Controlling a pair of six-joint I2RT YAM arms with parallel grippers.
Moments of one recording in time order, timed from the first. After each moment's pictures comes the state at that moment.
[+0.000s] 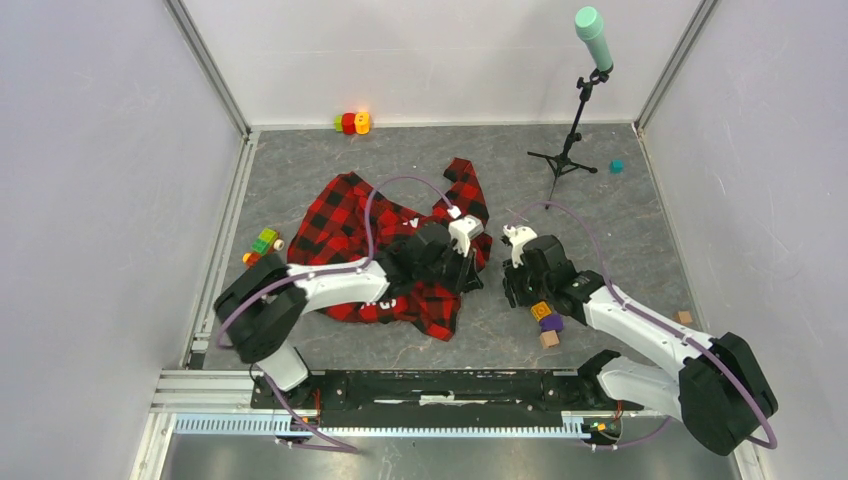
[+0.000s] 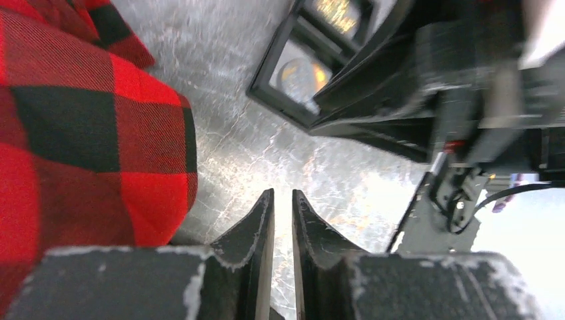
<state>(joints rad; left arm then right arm) -0.92 1.68 0.89 0.20 0.28 -0.40 0.58 1.09 0.52 -0.29 -0.03 0.15</state>
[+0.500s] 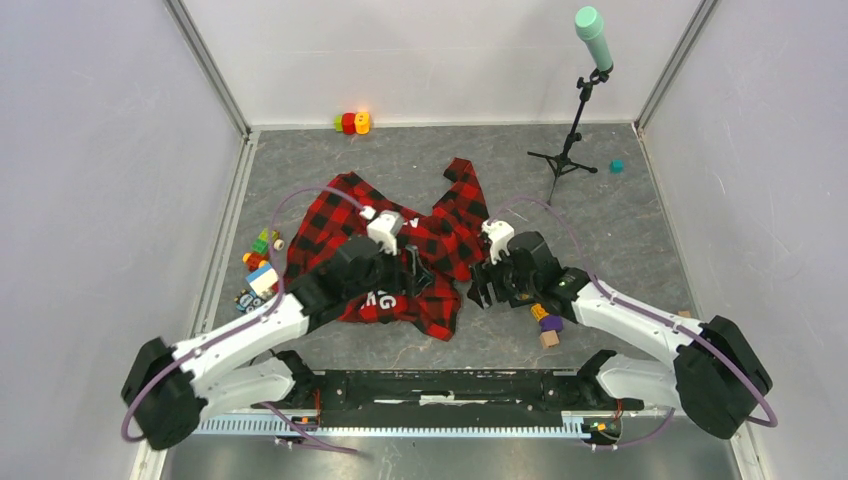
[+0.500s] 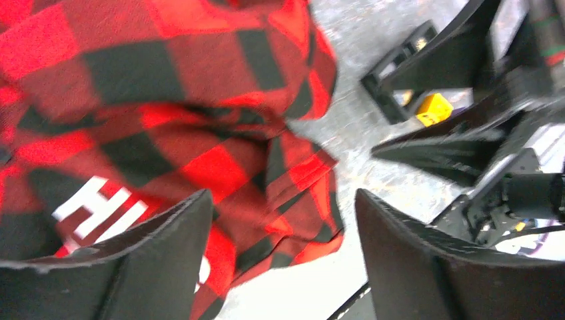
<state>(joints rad) -0.81 1.07 0.64 -0.07 0.03 -0.46 0.69 1.16 0.55 -0.14 -0.16 0.19</state>
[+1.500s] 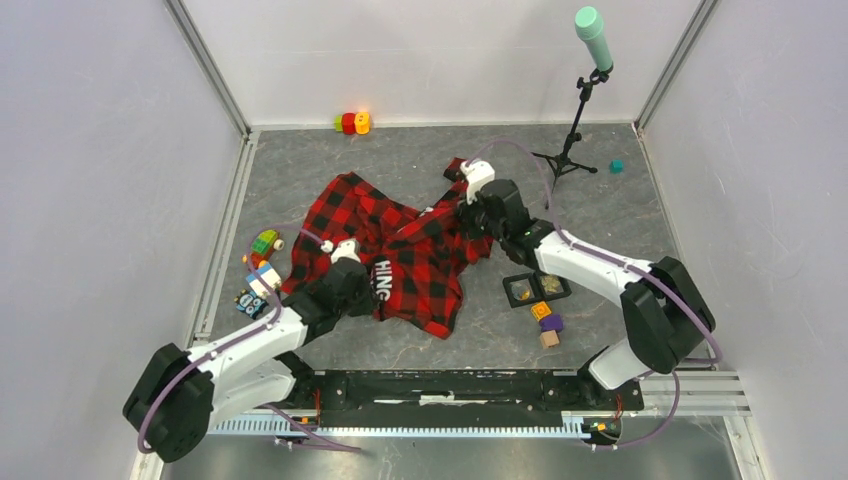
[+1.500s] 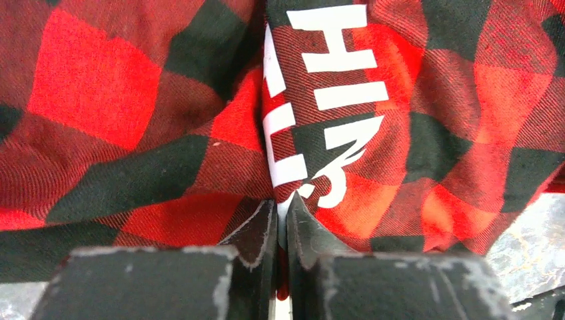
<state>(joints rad) -0.66 0.97 0.33 -0.19 -0.19 -0.77 0.67 1.54 0.93 0.08 0.05 0.11</state>
